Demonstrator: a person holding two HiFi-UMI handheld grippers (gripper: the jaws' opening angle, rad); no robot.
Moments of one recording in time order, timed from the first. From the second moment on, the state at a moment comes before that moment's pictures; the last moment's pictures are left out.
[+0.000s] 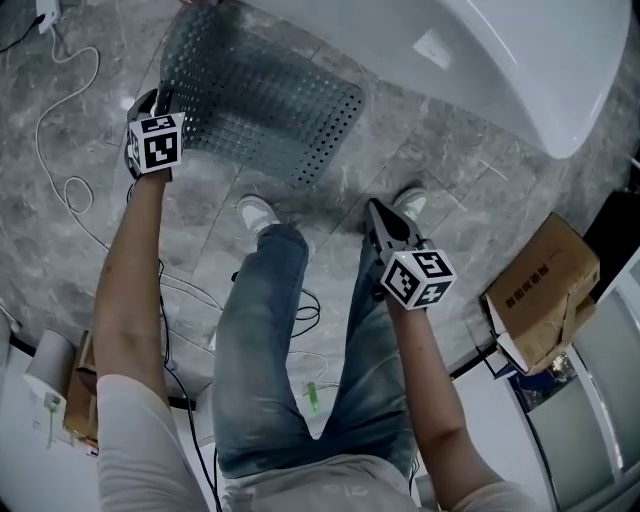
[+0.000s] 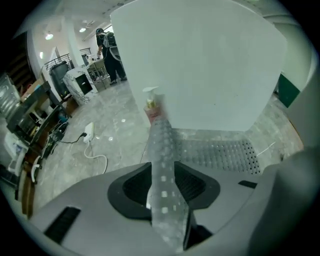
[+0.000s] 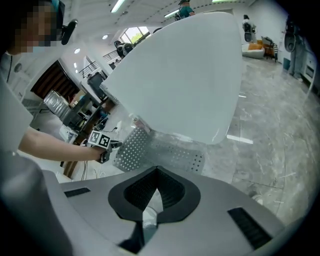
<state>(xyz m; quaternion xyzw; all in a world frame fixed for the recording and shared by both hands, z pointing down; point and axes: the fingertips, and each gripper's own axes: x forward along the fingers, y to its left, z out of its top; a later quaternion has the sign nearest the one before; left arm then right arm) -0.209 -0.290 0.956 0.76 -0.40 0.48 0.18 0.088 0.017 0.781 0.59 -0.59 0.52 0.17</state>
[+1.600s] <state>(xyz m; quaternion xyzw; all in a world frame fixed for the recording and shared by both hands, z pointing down) -0.138 0.074 0.850 0.55 -0.62 0.18 0.52 0.113 0.022 0.939 0.40 -0.68 0.53 0.31</state>
